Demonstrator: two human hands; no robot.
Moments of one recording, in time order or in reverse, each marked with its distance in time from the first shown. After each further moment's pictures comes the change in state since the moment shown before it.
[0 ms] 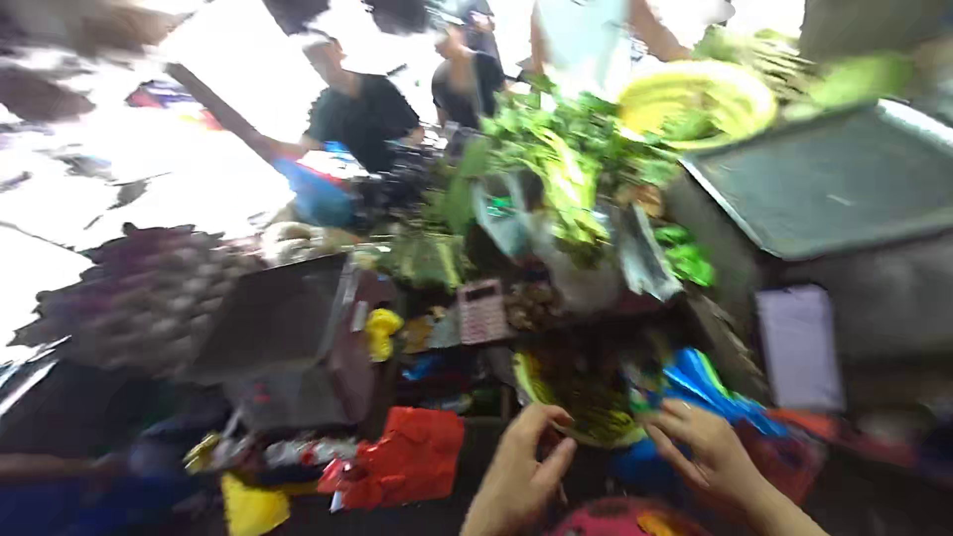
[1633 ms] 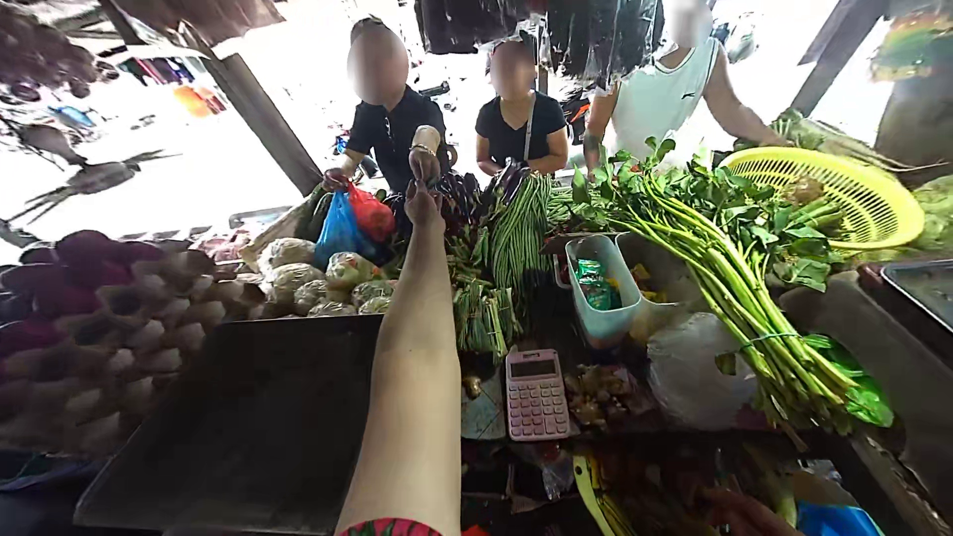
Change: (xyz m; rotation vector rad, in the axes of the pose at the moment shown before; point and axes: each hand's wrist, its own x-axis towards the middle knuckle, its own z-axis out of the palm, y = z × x) left_hand 0.426 -0.153 -0.403 -0.871 1.058 -0.064; right_hand 0.100 -0.019 0.060 0.494 -0.254 0.860
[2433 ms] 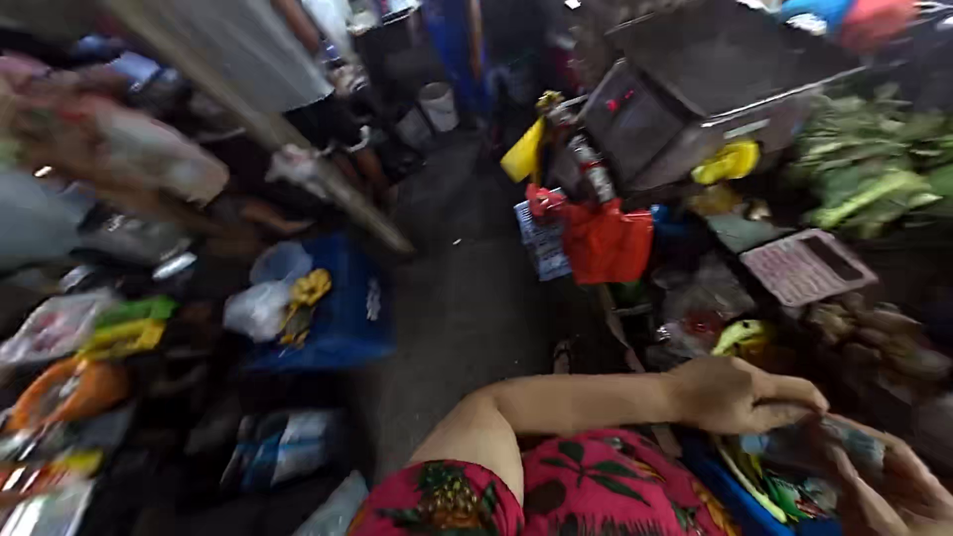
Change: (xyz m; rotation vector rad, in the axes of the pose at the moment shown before) left_hand -0.652 -0.038 -0.168 0.761 -0.401 0.392; right_hand -0.030 0.012 -0.011 0.080 -0.698 -0.658
